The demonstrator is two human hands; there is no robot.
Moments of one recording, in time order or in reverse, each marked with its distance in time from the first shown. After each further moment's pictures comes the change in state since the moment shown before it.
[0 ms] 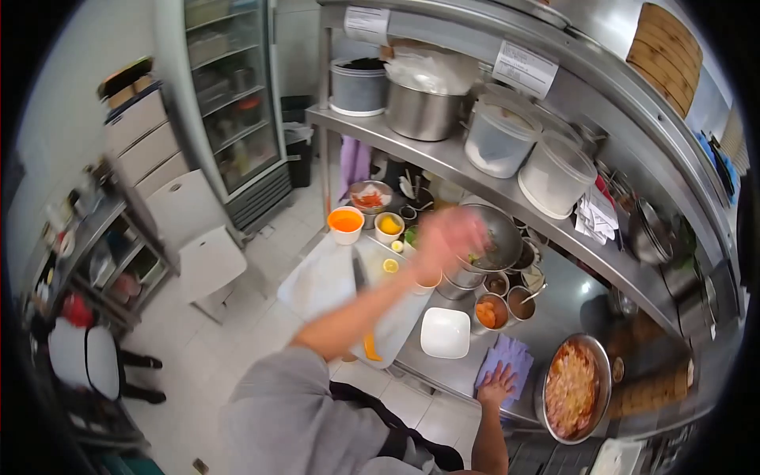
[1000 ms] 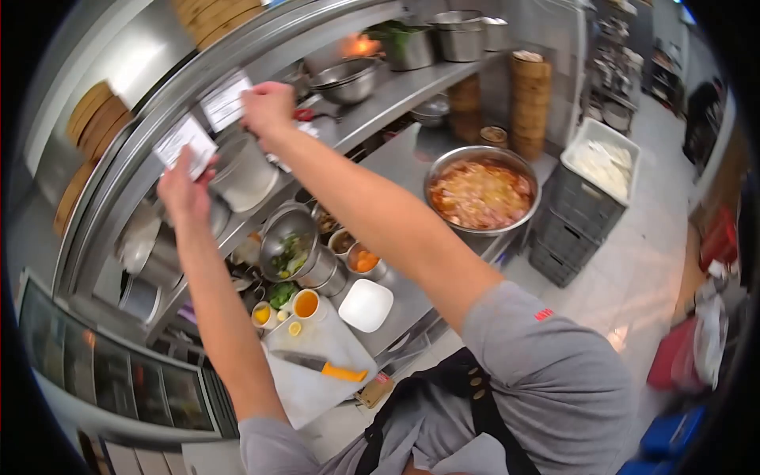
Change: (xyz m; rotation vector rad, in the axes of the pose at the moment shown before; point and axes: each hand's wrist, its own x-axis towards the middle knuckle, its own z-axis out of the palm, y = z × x) left_hand 0.200 0.096 0.093 -0.134 0.100 -0.077; right_hand 0.321 -0.154 -0.438 1.899 0.801 0.182
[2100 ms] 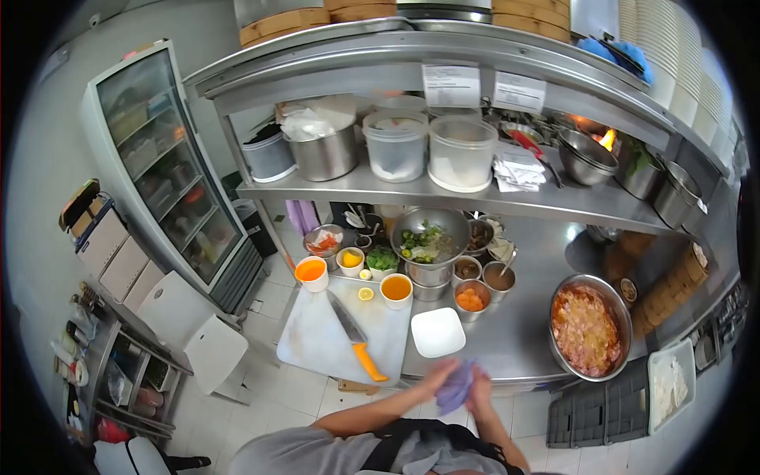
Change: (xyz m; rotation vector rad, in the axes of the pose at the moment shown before) left_hand -0.416 -0.277 -0.037 0.183 -0.060 -1.072; right_hand -0.331 0.123 -0.378 -0.509 -0.130 0.889
